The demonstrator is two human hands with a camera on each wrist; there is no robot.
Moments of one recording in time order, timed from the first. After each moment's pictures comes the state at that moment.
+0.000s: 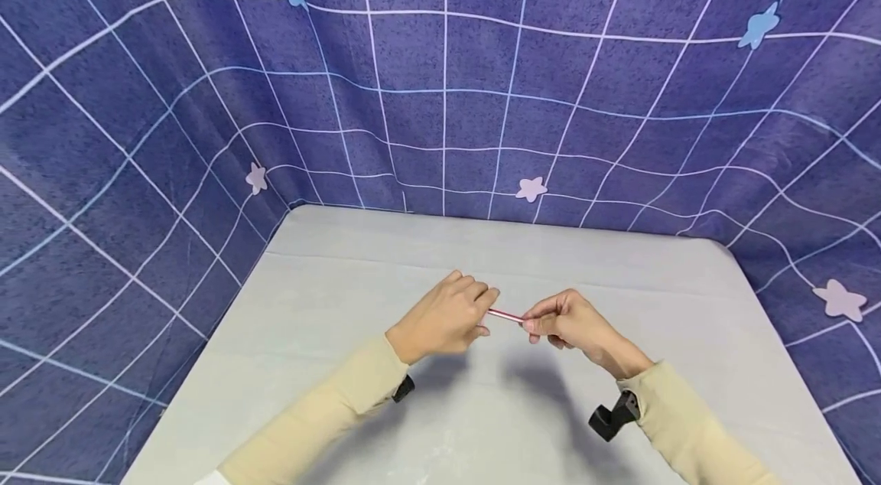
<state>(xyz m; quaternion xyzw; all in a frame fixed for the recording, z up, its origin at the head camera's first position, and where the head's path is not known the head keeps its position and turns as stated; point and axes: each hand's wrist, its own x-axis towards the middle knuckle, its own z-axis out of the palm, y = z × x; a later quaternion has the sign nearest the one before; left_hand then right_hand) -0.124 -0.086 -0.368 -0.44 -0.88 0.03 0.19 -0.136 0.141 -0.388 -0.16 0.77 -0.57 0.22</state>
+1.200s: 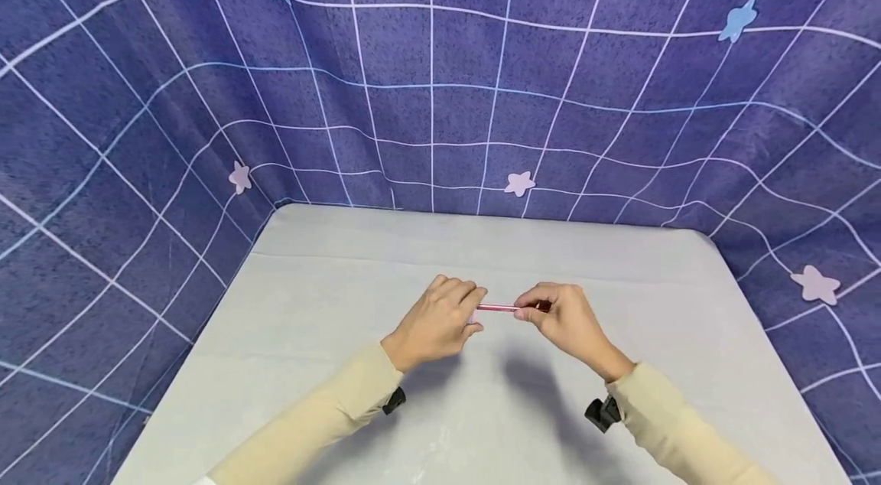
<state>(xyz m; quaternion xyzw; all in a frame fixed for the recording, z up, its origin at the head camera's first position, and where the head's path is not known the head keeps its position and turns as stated) -0.122 -0.085 -0.394 -0.41 -0.87 -0.06 0.26 -0.126 0.135 -0.393 -0.27 0.85 -0.44 -0.10</state>
